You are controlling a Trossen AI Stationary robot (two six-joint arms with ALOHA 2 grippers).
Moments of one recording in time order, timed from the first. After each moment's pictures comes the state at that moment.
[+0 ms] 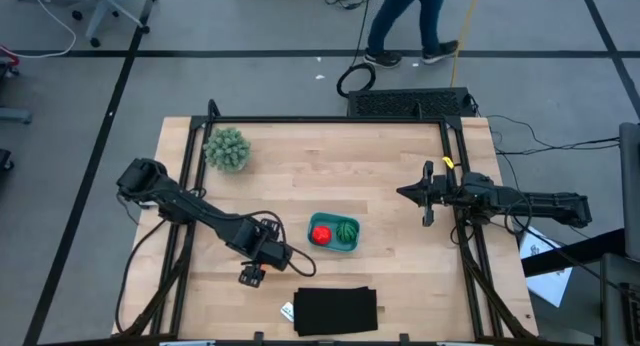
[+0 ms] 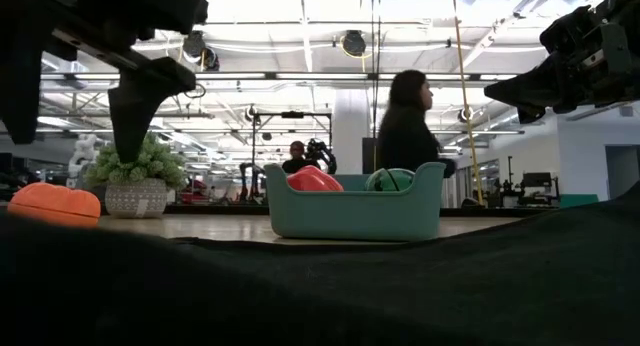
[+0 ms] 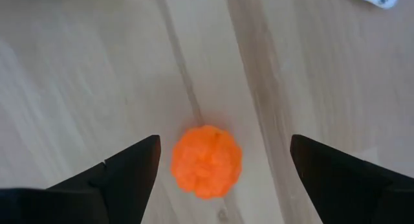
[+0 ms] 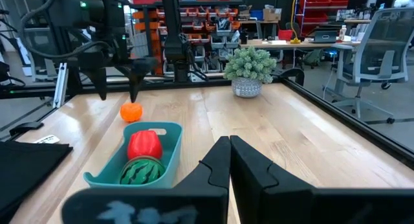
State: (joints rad) left arm -0.44 1.68 1.17 -0.92 0.05 -0.15; right arm -0.11 0.15 0.02 0.09 0.00 0.03
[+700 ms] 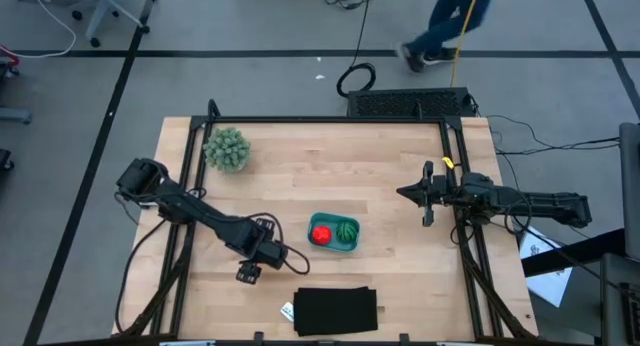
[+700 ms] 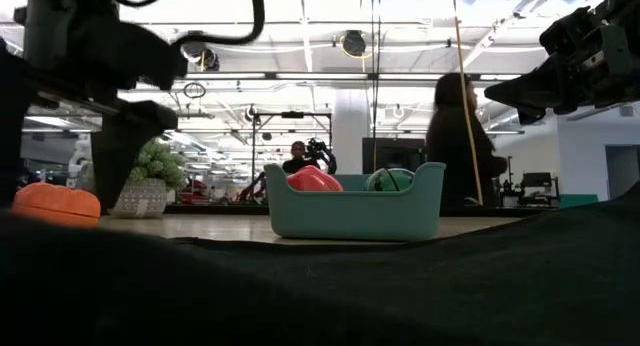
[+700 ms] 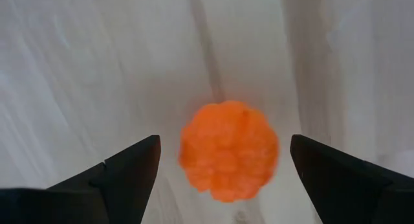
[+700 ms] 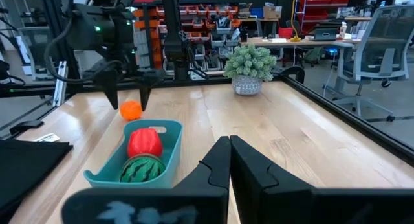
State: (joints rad) left arm -0.43 1.68 1.02 -0.81 0.03 -0.17; right arm -0.11 0.15 0.02 0.08 0.00 0.03
